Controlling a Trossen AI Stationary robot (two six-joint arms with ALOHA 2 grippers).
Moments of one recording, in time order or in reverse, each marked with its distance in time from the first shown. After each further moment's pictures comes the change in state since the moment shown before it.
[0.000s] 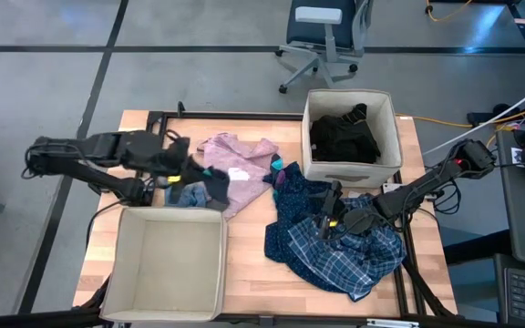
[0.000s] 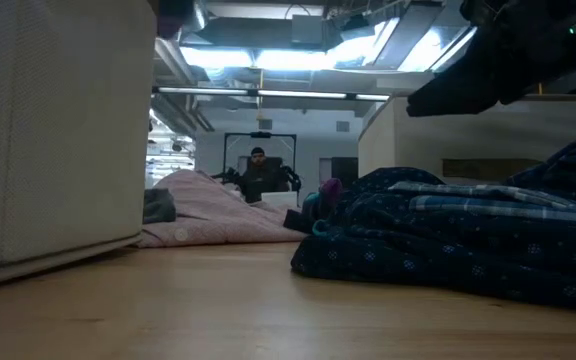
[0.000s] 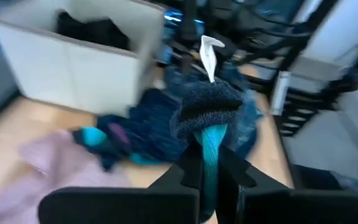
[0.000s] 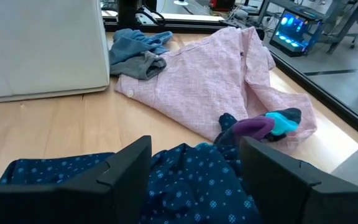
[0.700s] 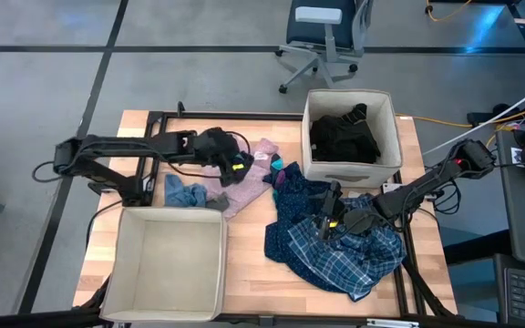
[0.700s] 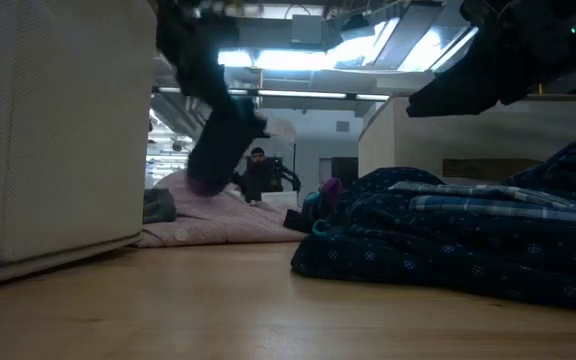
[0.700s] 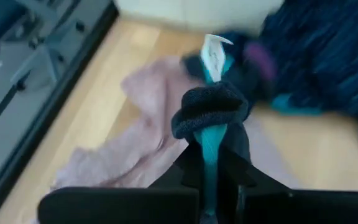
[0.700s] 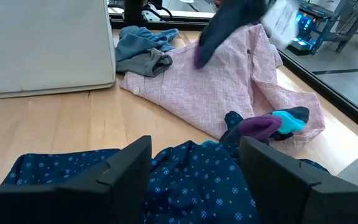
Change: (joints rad) left arm 0.289 0.432 -0.073 0.116 -0.136 0.268; right arm 0.000 0.000 0.000 -0.004 -0.026 0.000
